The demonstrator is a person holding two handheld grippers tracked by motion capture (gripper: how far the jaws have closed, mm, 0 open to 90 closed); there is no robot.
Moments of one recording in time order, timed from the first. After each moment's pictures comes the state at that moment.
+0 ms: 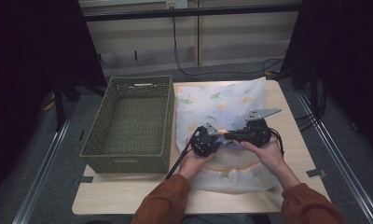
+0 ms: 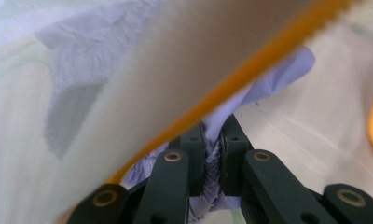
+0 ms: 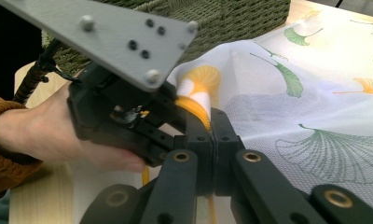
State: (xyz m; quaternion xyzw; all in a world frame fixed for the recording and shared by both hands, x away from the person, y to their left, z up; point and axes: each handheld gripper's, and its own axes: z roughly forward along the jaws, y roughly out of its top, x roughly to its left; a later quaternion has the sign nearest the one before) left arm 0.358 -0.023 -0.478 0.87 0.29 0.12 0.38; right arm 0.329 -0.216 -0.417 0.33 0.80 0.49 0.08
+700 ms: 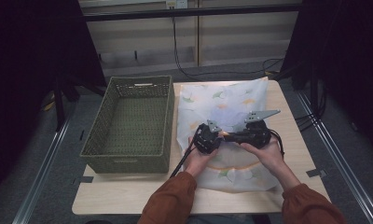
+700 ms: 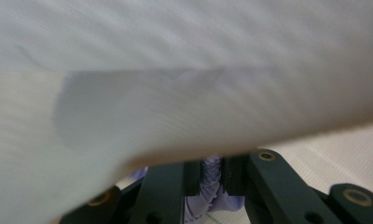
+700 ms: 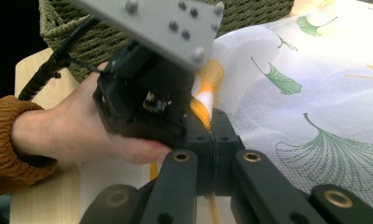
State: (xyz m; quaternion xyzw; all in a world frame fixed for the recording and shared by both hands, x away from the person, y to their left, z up) left arm 0.366 -0.032 -0.490 0.86 0.31 0.14 0.38; right arm 0.329 -0.218 -0.423 0.33 0.81 0.48 0.07
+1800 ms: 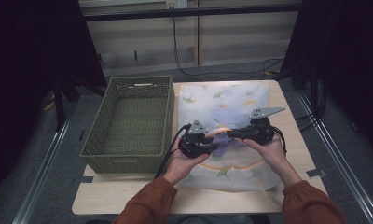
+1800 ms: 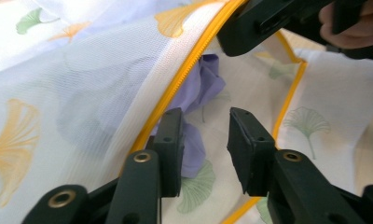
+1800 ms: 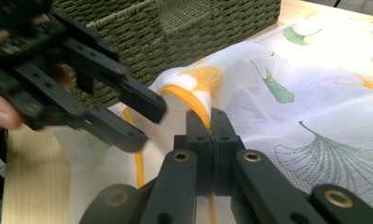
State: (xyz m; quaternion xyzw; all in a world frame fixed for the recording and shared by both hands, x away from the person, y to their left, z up) left arm 0.331 0.028 -0.432 0.85 0.25 0.06 0.46; right arm 0.337 -0.229 -0.423 0.34 0.80 0.50 0.08
